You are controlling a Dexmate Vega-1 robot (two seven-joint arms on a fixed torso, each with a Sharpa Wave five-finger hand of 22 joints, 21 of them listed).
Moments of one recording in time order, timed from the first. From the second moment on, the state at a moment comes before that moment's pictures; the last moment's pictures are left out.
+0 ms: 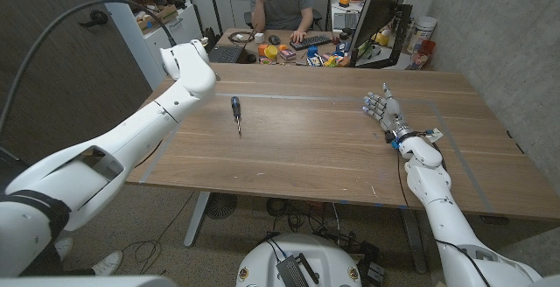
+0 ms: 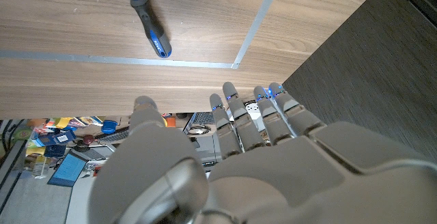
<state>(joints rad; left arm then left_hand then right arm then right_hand) 0.32 0.63 0.75 -1.69 1.26 1.21 -1.07 0.53 -0.09 0.06 -0.13 0.28 0.50 -0.14 0.23 0.19 0.57 -0.17 0.24 0.20 0.32 -0.04 0.20 0.18 0.29 -0.03 0.20 0.18 -0.88 -0.13 0.15 -1.22 0.24 0.18 0.33 0.08 0.10 0.04 0.06 0.25 0.27 0.07 0.19 0.18 0.37 0.04 0.24 0.19 0.28 -0.04 0.20 0.19 0.25 0.05 0.27 0.18</state>
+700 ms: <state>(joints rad) 0.14 0.48 0.95 -1.31 1.21 1.14 -0.98 0.52 -0.10 0.05 -0.13 0.28 0.49 -0.14 0.22 0.19 0.57 -0.17 0.24 0.20 0.32 -0.04 0.20 0.18 0.29 -0.03 0.20 0.18 -0.92 -0.11 0.17 -1.24 0.25 0.23 0.32 0.09 0.10 0.04 0.06 0.25 0.26 0.07 0.19 0.18 0.37 0.05 0.24 0.19 0.26 -0.03 0.19 0.19 0.24 0.05 0.26 0.18</state>
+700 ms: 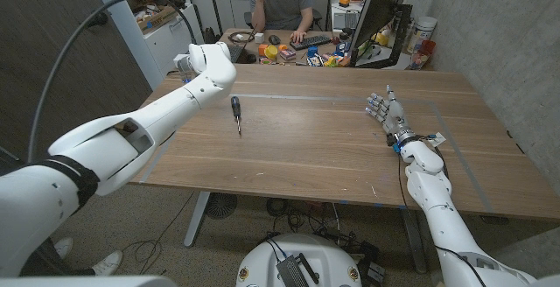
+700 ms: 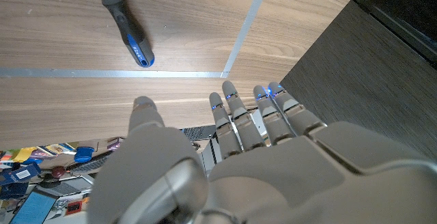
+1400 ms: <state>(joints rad) 0.08 0.35 1.02 -1.11 1.13 1.07 -0.85 0.50 -0.11 0.04 -0.11 0.29 0.49 -0.14 0.22 0.19 0.58 -0.17 0.24 0.20 0.33 -0.04 0.20 0.18 0.29 -0.03 0.20 0.18 -0.93 -0.11 0.17 -1.26 0.26 0.25 0.32 0.09 0.10 0.05 0.06 0.26 0.25 0.06 0.19 0.18 0.36 0.04 0.23 0.19 0.25 -0.03 0.19 0.19 0.23 0.06 0.25 0.18</state>
